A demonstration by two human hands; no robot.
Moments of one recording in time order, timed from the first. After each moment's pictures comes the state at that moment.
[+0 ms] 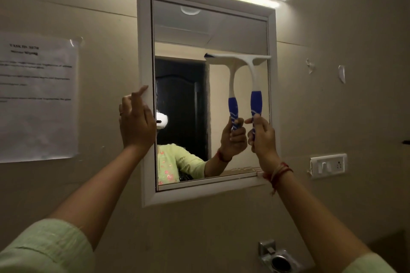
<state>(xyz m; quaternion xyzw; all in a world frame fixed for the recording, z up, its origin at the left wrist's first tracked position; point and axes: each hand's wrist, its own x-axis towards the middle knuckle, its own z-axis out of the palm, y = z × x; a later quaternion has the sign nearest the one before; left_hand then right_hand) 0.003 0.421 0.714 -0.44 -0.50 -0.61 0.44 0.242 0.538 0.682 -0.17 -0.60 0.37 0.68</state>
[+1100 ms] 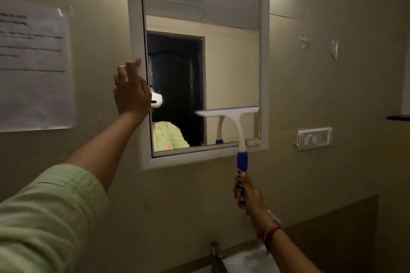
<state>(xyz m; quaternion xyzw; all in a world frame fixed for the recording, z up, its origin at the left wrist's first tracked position) 0.007 0.415 0.713 -0.42 -0.54 -0.57 0.45 0.264 0.511 0.482 -0.23 -0.60 0.56 0.52</state>
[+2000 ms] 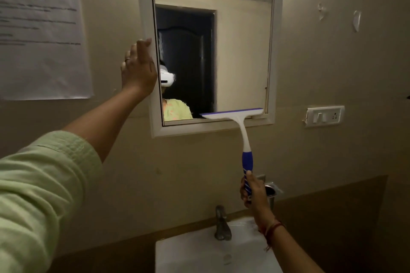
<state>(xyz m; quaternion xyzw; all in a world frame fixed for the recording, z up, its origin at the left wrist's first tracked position) 0.009 0.389 0.701 -0.47 -0.61 -0.48 0.42 0.280 0.479 0.424 -0.27 -0.53 0.64 0.49</state>
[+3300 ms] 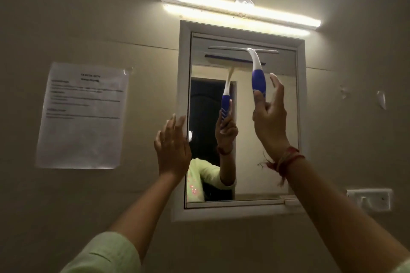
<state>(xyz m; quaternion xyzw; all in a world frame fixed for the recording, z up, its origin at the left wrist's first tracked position) 0.006 0.416 0.693 -0.43 -0.57 -0.51 0.48 0.212 0.464 0.775 -0.06 -0.65 0.16 0.74</state>
